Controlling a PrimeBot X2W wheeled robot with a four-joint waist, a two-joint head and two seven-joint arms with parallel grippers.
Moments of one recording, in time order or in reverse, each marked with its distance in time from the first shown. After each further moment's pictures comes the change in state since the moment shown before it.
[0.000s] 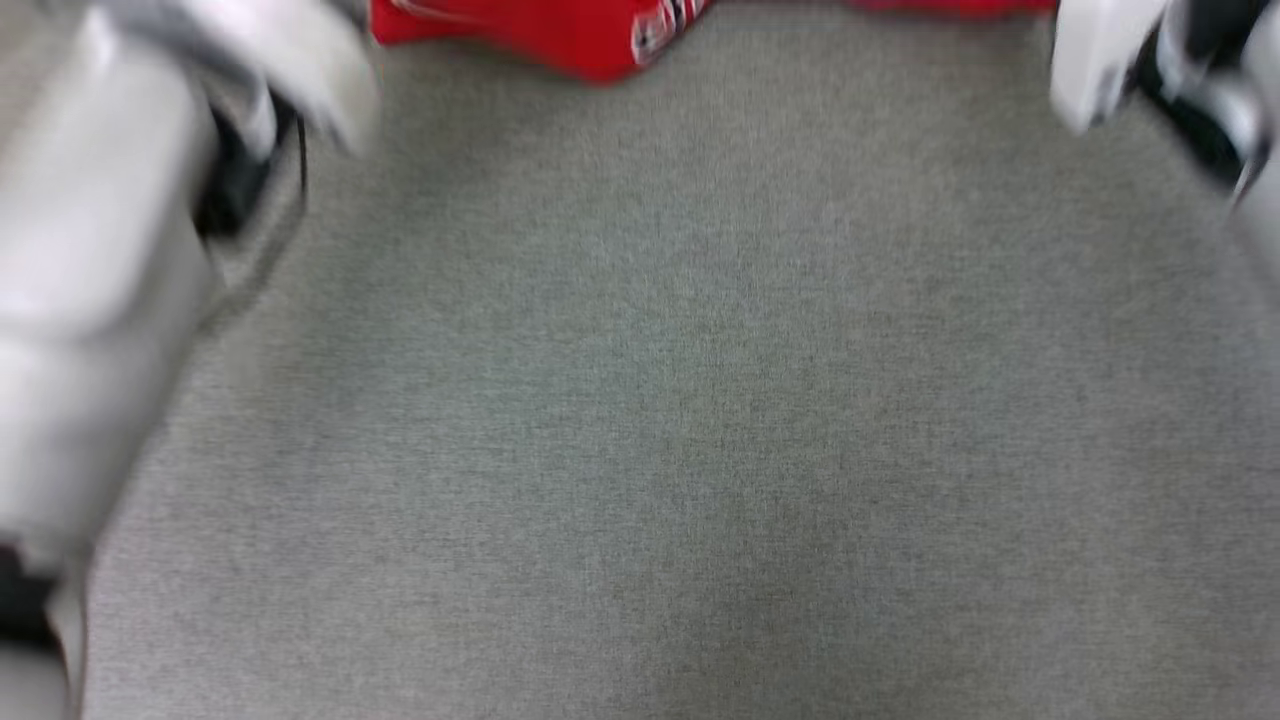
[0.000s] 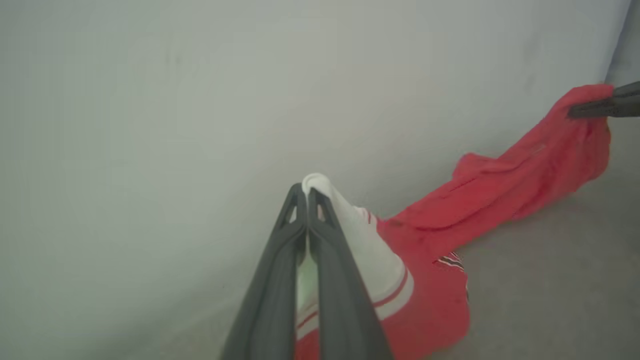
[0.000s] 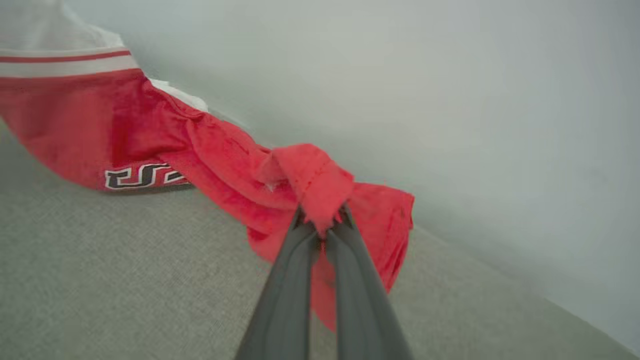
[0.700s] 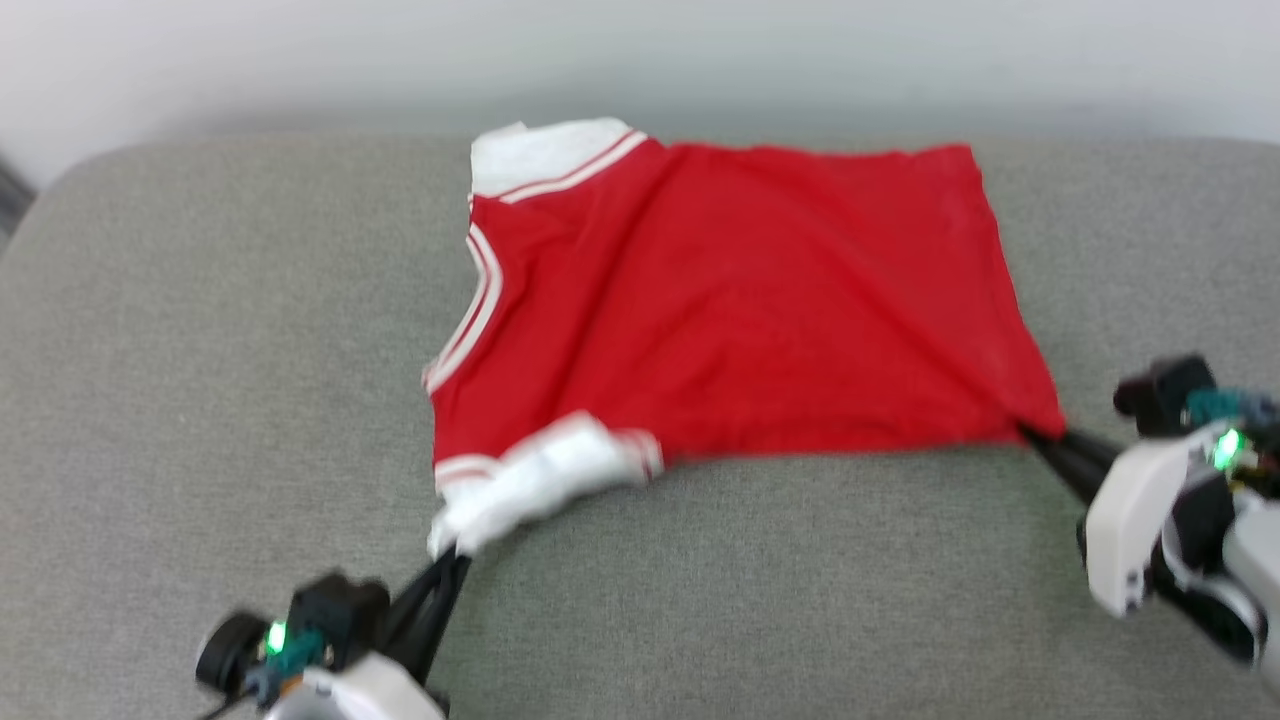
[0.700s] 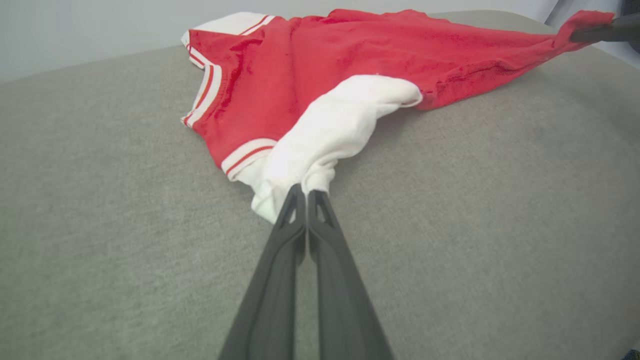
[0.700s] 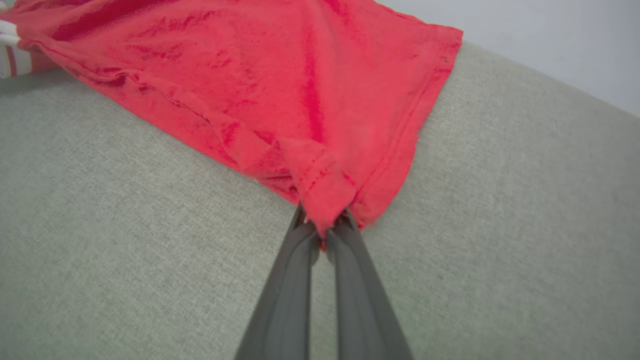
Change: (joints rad) left arm 0.997 0.135 -0.027 -0.473 -0.080 0.223 0.012; right arm 0.675 -0.269 0.122 -0.255 0.208 0.000 -0.080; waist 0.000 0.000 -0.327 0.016
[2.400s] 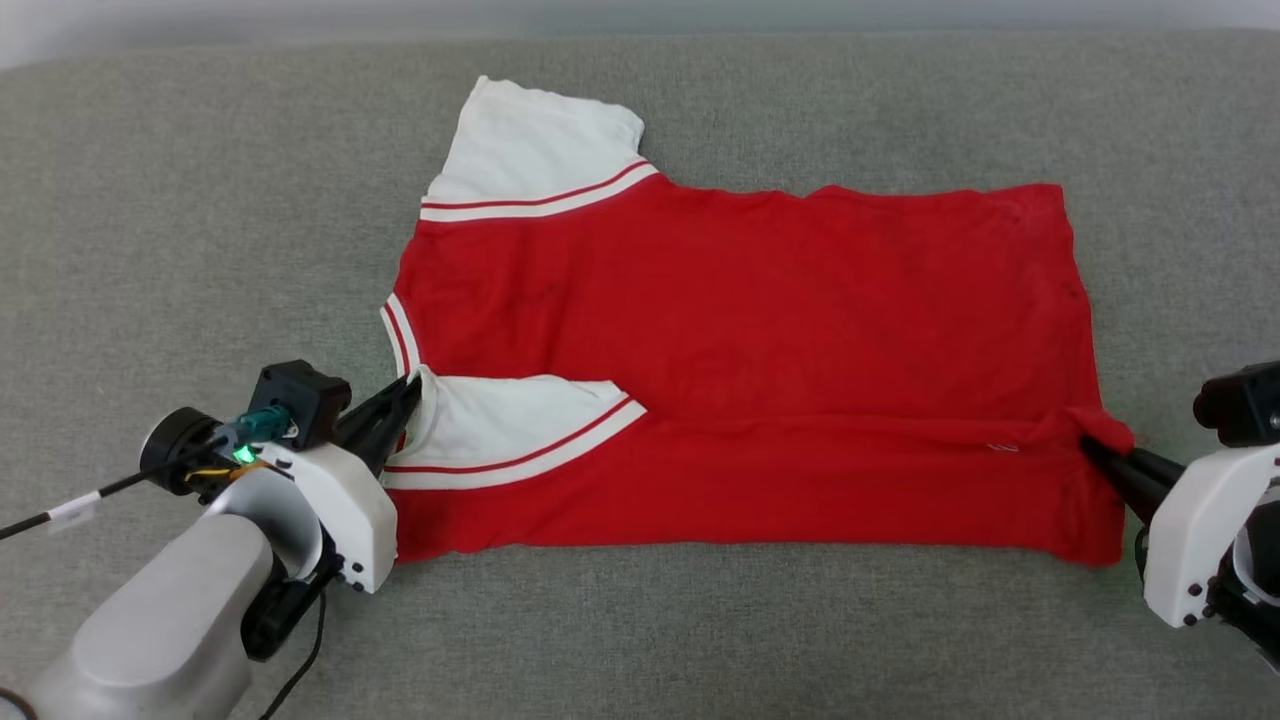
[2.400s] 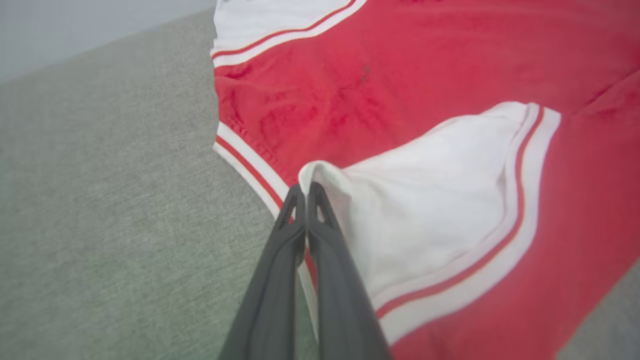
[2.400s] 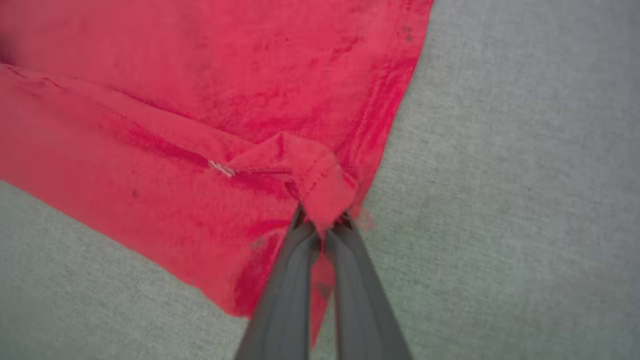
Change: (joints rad) left arm -0.305 -0.001 -0.007 0.250 -0.015 -0.175 0.152; right arm 0.400 0.053 -0.611 -0.413 -0.171 0.000 0.404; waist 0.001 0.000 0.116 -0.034
